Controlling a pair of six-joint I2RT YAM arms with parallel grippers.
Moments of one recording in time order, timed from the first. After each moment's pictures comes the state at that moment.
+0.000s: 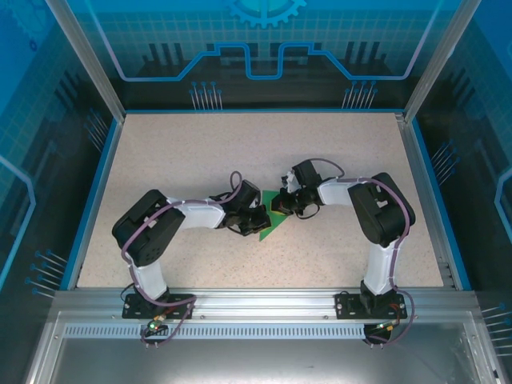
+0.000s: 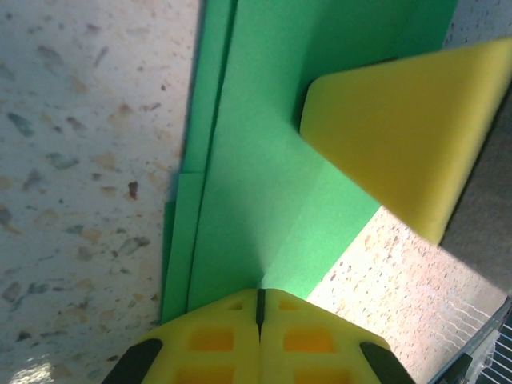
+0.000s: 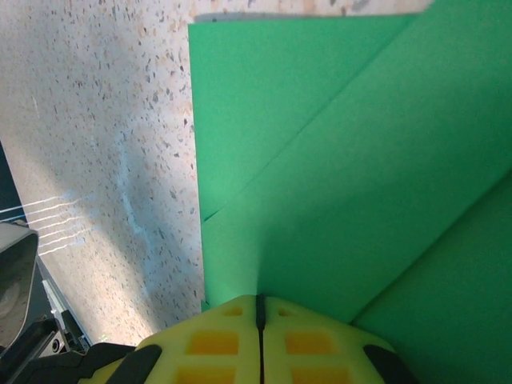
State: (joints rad) left arm -0.68 1.80 0.87 -0.04 0.36 -1.05; right arm 0.44 1.94 1.01 -0.16 -0.62 0.66
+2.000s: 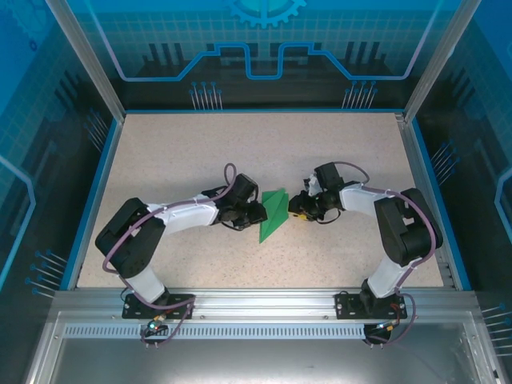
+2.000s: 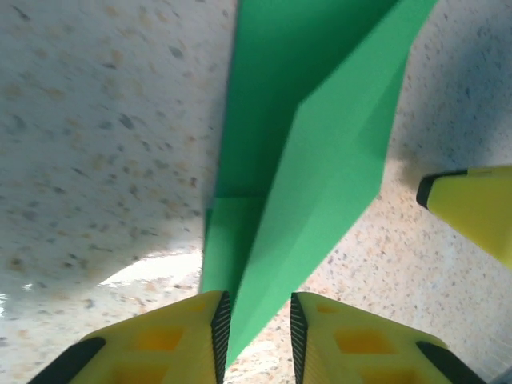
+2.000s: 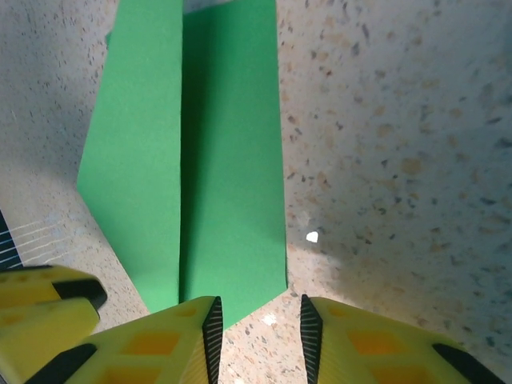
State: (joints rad) left arm -0.67 1.68 0.94 -0.29 0.21 -0.97; right arm 0.33 1.70 0.85 -0.28 -0.58 0.64
